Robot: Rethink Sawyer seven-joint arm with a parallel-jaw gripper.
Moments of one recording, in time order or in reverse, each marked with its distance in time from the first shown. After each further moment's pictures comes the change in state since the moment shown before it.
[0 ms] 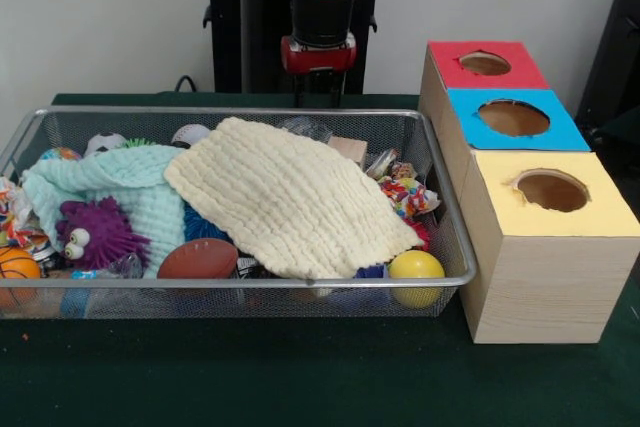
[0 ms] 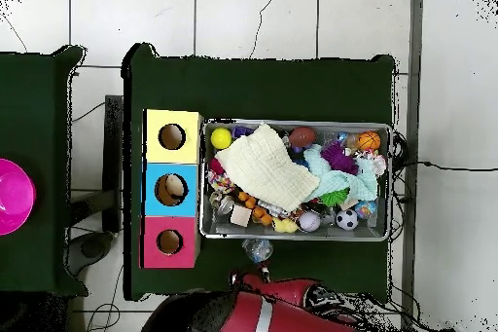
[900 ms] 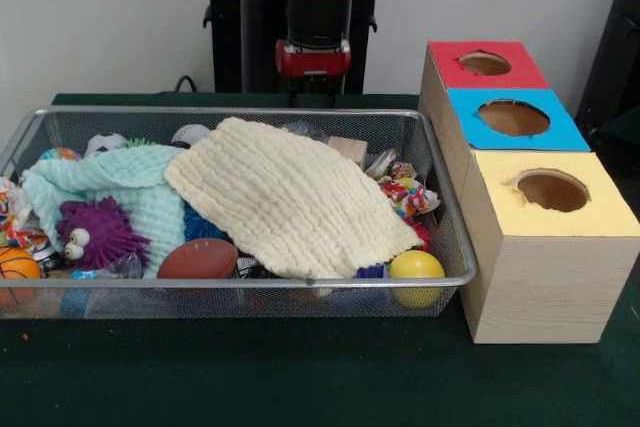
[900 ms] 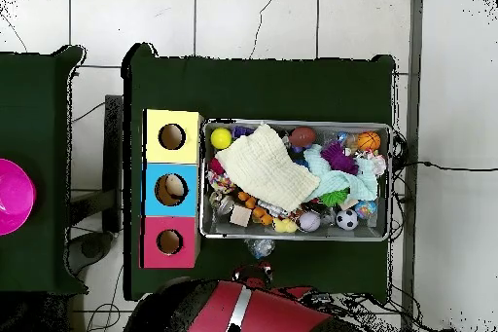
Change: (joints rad) arm 0.043 0.053 -0.077 0.000 0.030 -0.195 0.000
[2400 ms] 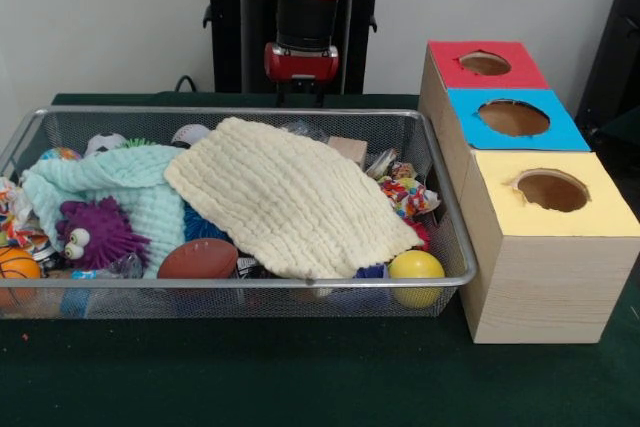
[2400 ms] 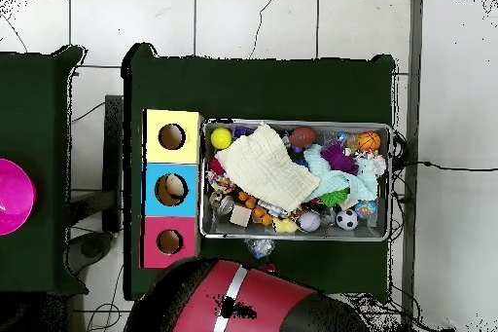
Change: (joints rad) arm 0.008 0.101 -0.067 0.000 0.028 -0.201 0.000
